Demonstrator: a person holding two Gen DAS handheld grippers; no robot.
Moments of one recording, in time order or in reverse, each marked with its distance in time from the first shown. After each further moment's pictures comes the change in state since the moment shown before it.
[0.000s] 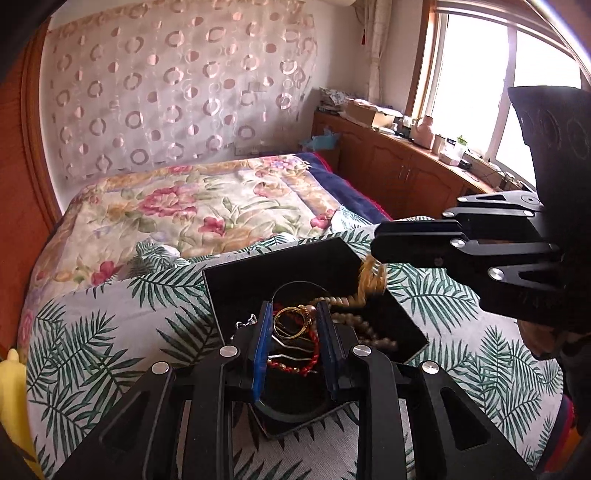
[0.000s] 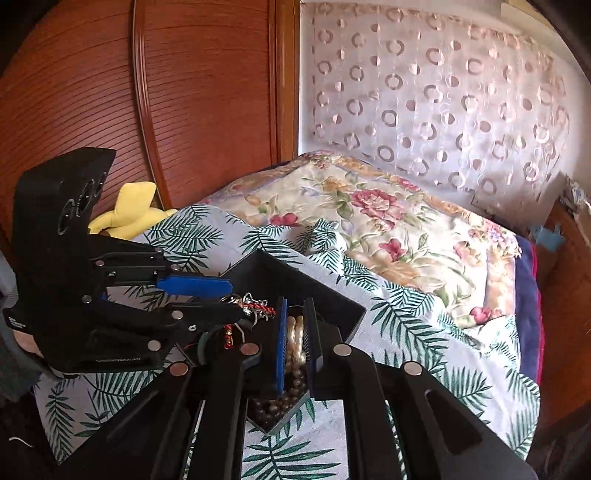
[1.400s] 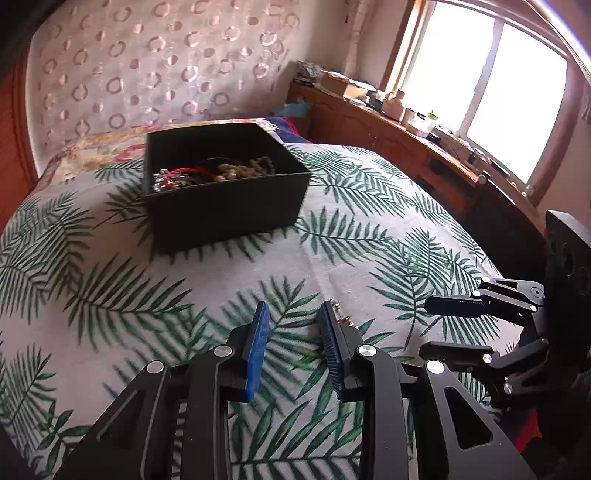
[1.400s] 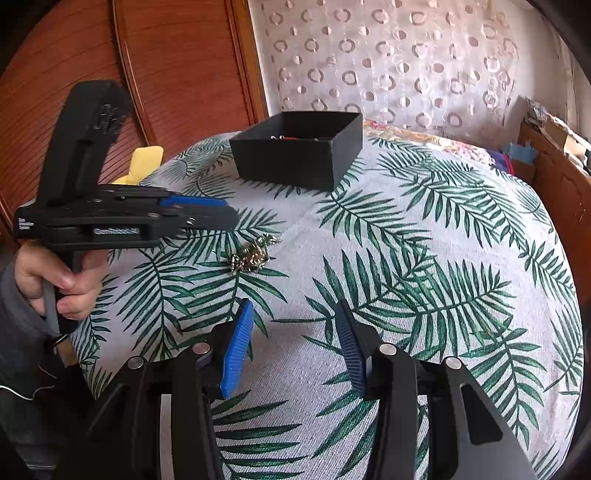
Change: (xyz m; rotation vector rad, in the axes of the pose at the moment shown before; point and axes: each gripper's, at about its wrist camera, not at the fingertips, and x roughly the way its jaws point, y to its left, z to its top) left arm -0.043 -0.064 -0.110 -0.026 0.107 -0.127; right arm -0.081 0.074 -0.192 0.211 0.050 -0.051
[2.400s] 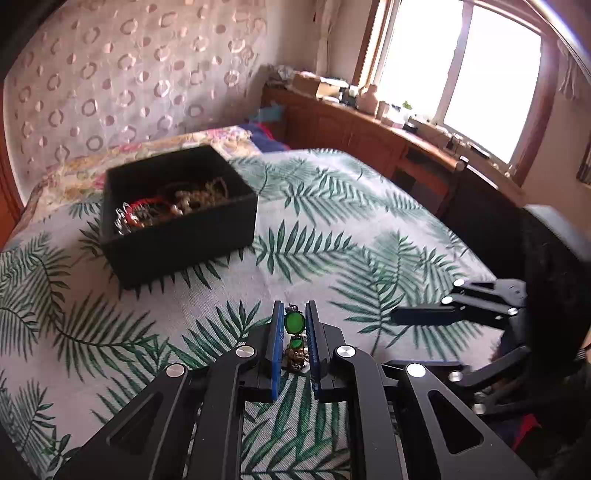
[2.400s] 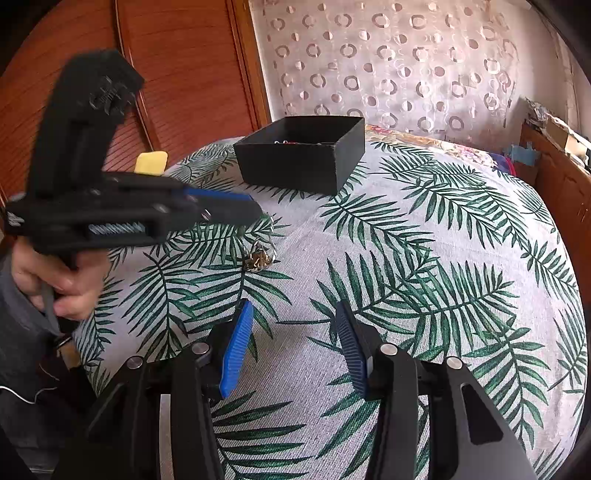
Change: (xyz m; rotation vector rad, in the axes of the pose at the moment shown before) left arm -0.006 -0.032 0.015 0.095 -0.026 -0.035; right arm -0.003 0.002 -0.002 0.001 -0.011 0.014
